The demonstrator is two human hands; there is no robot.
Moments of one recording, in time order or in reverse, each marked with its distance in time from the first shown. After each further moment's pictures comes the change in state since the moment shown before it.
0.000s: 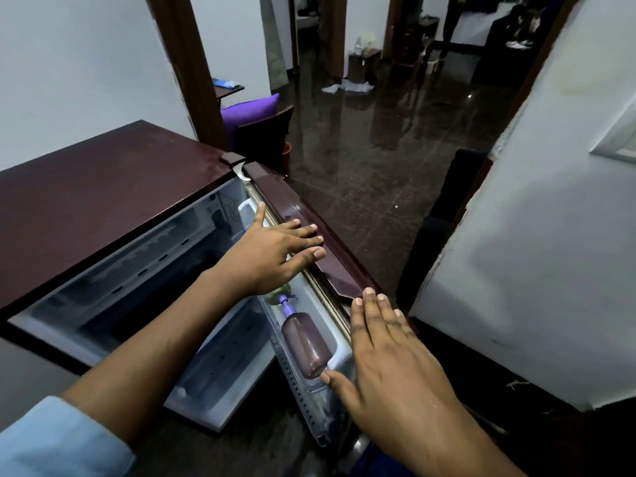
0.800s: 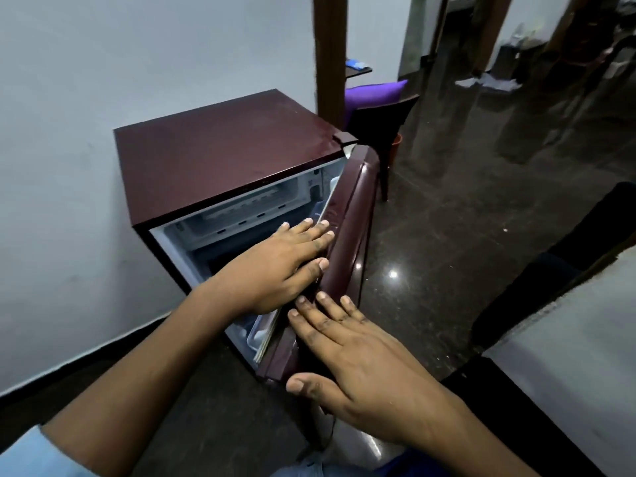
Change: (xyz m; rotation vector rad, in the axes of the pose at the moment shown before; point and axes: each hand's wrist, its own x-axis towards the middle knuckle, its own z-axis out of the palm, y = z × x) left_hand -0.125 0.004 -0.019 -0.067 0.025 -0.360; right_hand 0.055 -0.043 0.005 0.072 -0.038 -0.858
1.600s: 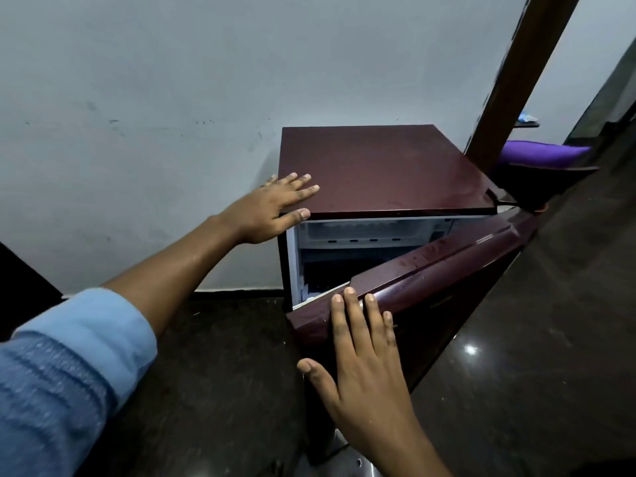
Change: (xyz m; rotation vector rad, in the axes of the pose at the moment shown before) left_hand -0.093 -0.202 -0.072 0.154 0.274 -0.428; right_hand 0.118 -0.028 0.078 -0.110 0.380 -0.072
